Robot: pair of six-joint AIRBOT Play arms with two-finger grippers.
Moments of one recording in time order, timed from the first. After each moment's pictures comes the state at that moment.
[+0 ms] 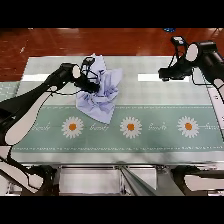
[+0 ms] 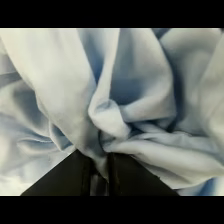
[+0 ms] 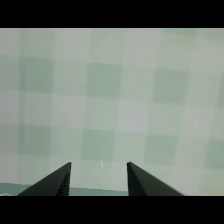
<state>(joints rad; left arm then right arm) -0.36 -1.82 1.45 1.41 -0.94 -1.49 0.13 -1.53 1.49 -1.63 1.17 1.66</state>
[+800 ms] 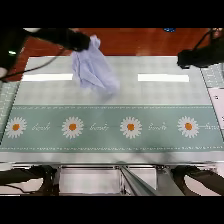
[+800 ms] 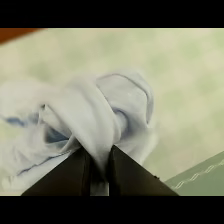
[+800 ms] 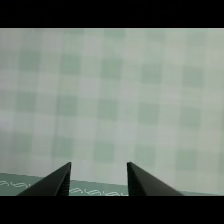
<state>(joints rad) -0.36 -1.47 1.89 1.40 -1.17 -1.51 0.13 -1.15 1.49 -1.61 1.22 1.65</state>
